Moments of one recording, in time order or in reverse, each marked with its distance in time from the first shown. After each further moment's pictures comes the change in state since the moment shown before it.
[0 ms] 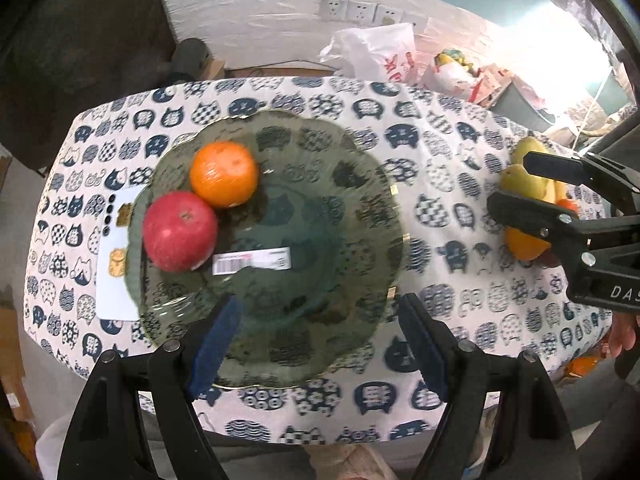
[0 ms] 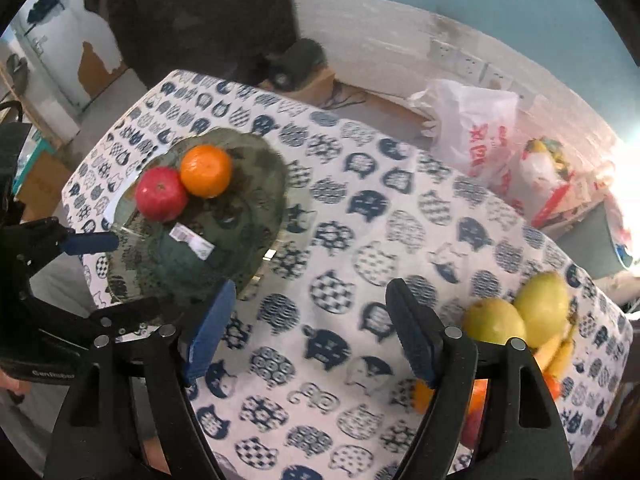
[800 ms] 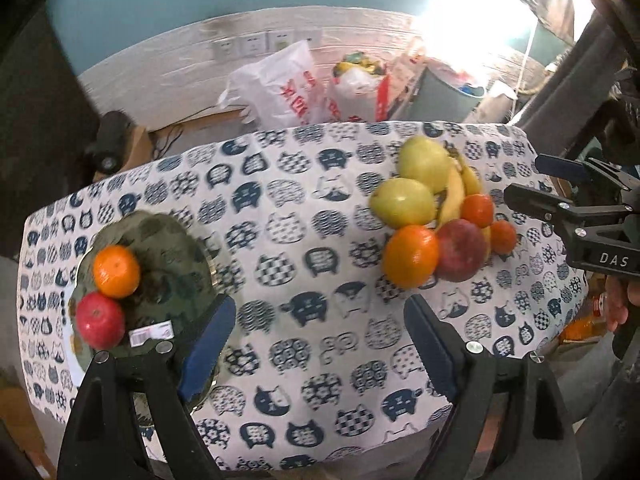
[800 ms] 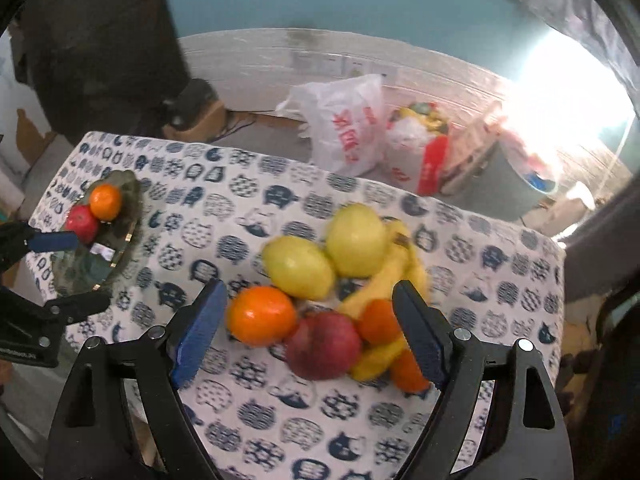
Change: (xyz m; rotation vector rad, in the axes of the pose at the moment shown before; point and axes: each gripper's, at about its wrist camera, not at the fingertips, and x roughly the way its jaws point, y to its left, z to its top) left arm -0.025 -0.143 0.032 0.240 -0.066 -0.082; right arm -0.093 -0.141 -0.082 0.226 -0.087 -0.200
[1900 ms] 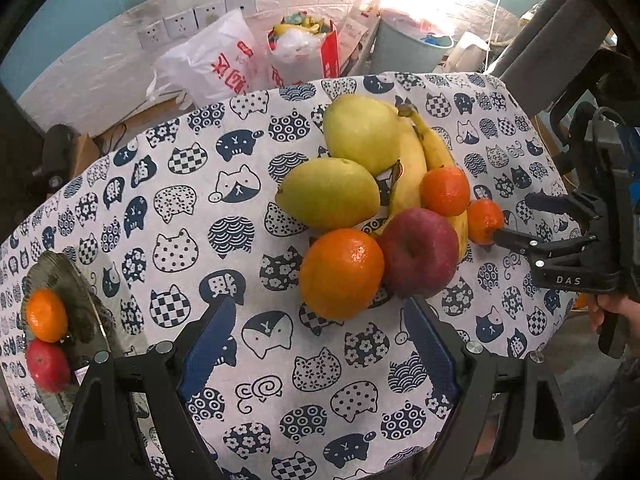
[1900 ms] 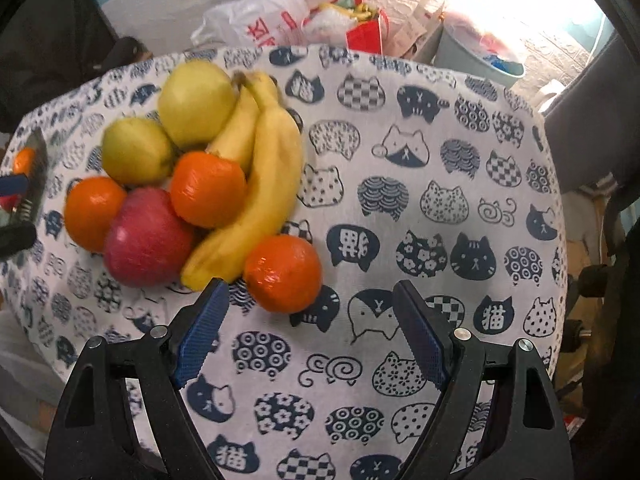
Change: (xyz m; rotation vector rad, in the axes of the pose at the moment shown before) left arm 0.079 -0.073 0.028 0.111 0.130 -0.069; right arm 0.074 -0.110 -0.089 0.142 0.243 -0.045
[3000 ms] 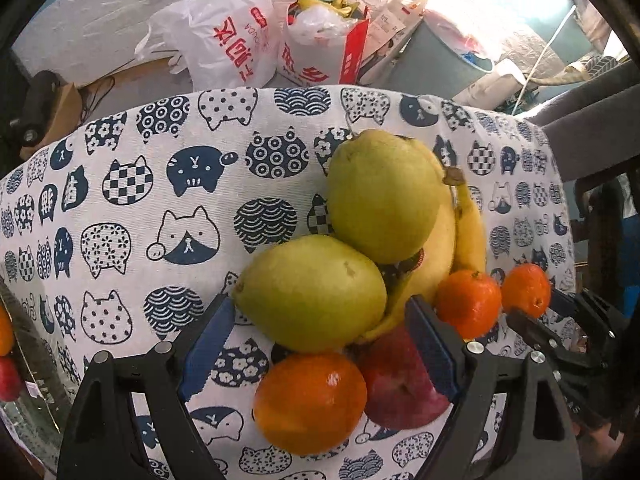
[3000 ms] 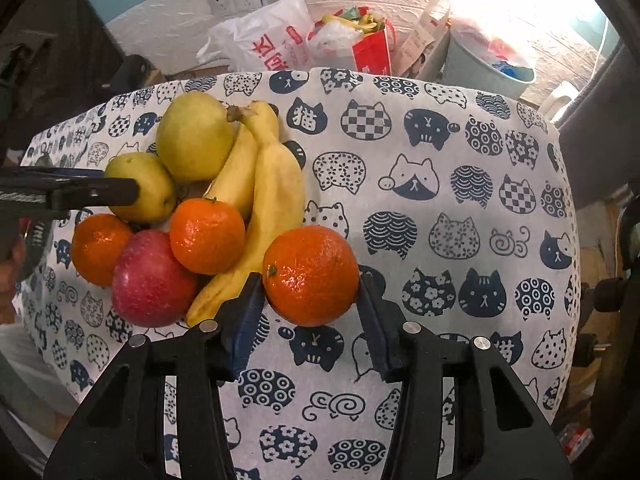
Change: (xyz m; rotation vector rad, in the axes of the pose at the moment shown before) left arm 0.074 0.008 0.073 -0.202 0.082 -0.072; right arm -0.001 -0.009 0.024 0.022 -0.054 0.073
